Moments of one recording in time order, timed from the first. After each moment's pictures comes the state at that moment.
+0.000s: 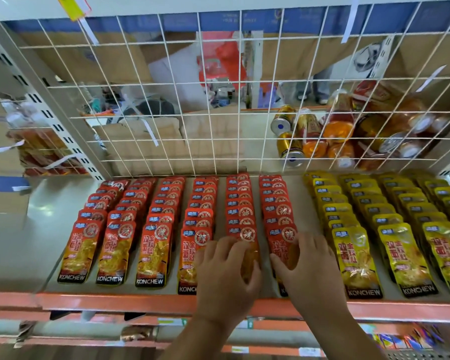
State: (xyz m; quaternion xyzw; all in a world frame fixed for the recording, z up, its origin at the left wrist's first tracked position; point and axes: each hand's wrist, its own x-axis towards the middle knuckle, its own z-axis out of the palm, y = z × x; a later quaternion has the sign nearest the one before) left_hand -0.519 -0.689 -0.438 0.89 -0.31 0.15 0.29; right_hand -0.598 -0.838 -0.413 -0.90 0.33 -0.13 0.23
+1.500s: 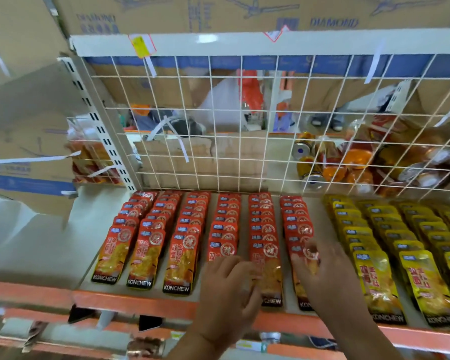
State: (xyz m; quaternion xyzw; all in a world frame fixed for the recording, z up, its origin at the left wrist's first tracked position) left_hand -0.509 -0.641 -0.418 0.84 -0.38 0.12 0.37; right_hand -0.588 -0.829 -0.372 -0.90 0.26 -0.18 0.29
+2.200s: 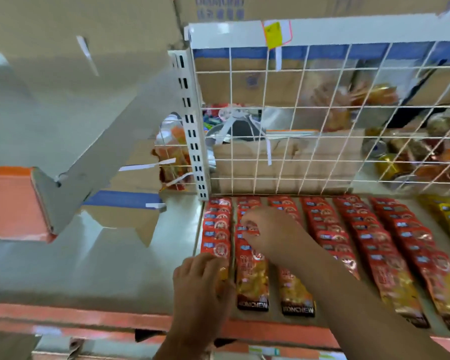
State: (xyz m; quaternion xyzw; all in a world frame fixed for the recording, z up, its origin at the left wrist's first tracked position) left_hand -0.349 -0.410 -0.432 0.91 -0.30 0.13 0.25; right_hand -0.352 -0.619 -0.341 -0.97 0.03 -0.03 0.23
